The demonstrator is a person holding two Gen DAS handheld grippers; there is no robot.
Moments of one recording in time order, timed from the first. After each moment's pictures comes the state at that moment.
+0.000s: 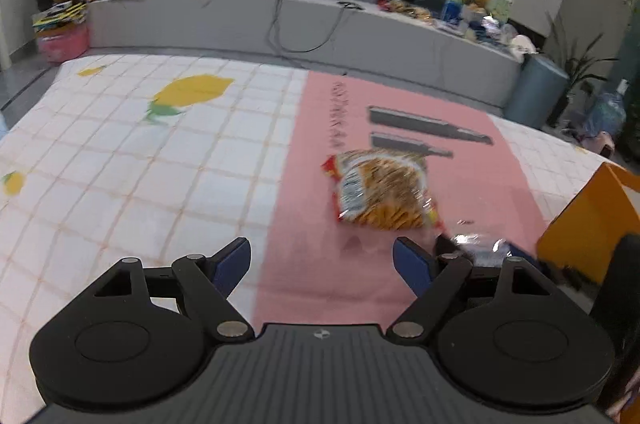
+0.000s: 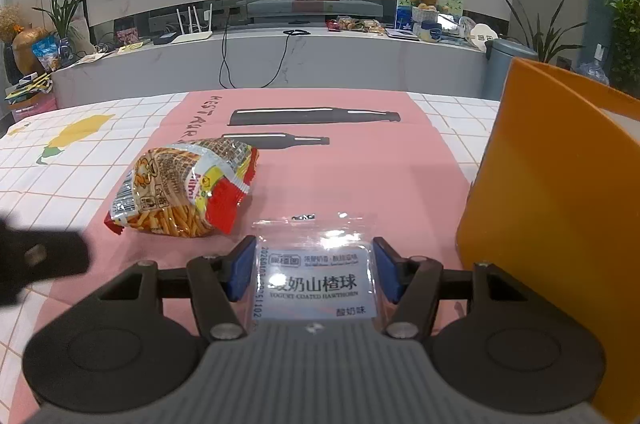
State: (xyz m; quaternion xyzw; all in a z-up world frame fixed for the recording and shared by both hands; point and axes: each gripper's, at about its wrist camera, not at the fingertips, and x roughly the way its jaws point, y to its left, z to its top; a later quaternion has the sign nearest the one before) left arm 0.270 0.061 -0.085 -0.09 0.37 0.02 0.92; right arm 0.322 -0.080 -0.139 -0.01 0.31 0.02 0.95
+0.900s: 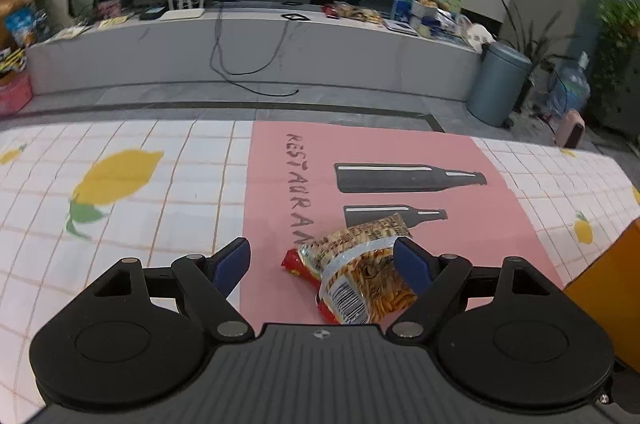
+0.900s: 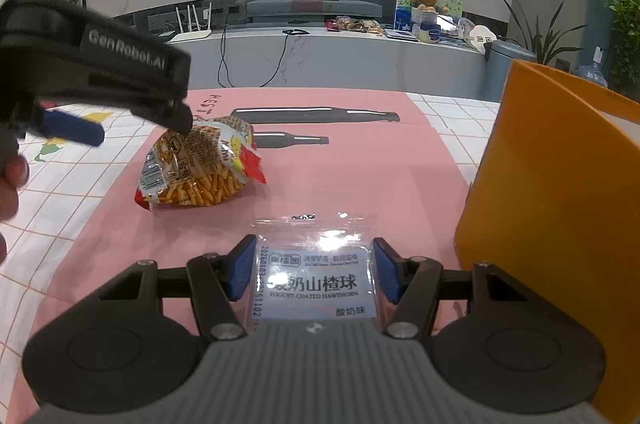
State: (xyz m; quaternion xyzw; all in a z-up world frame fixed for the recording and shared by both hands) left arm 0.365 0.065 -0.080 -0.04 0.37 -0.06 0.93; right arm 0.321 -0.077 -0.138 -0.02 0.32 0.01 0.95
